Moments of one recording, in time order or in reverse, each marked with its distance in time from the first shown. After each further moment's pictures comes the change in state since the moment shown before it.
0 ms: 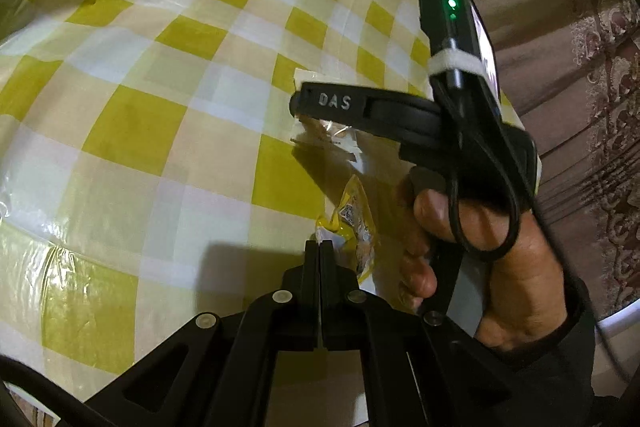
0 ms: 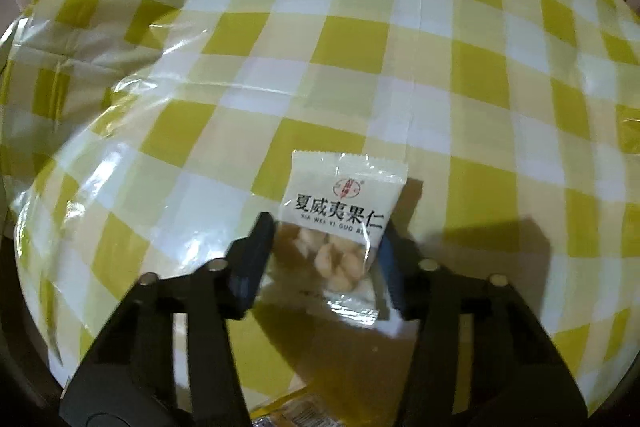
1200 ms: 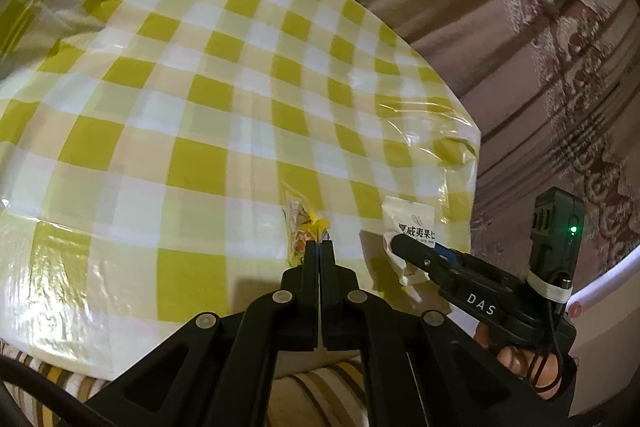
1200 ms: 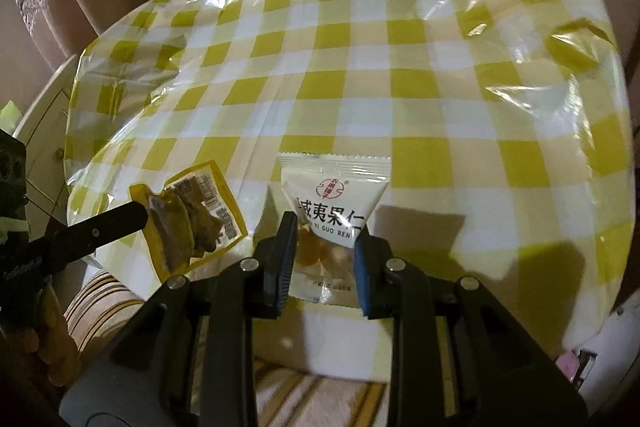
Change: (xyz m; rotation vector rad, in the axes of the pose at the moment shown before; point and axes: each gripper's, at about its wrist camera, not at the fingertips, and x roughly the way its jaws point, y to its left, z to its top) left arm -0.042 -0.072 -0.034 0.148 -0.034 -0.083; right arm -0.166 -0.100 -0.156 0.190 -0.124 0.037
